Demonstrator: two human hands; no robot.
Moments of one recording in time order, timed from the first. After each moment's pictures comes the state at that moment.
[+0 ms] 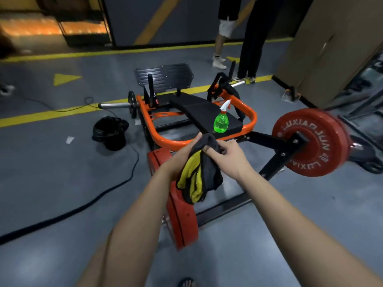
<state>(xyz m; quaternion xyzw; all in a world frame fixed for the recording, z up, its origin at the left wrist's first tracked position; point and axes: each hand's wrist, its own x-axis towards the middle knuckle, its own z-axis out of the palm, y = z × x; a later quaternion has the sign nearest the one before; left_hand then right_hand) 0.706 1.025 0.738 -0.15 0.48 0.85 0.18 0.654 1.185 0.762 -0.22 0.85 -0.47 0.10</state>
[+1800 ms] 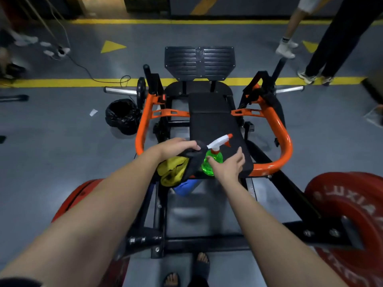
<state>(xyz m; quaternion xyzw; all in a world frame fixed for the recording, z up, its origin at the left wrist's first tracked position) 0.326 0.992 0.658 -0.31 0.73 0.60 0.15 0.240 1.162 0.604 -0.02 0.86 -0.45 0.22</state>
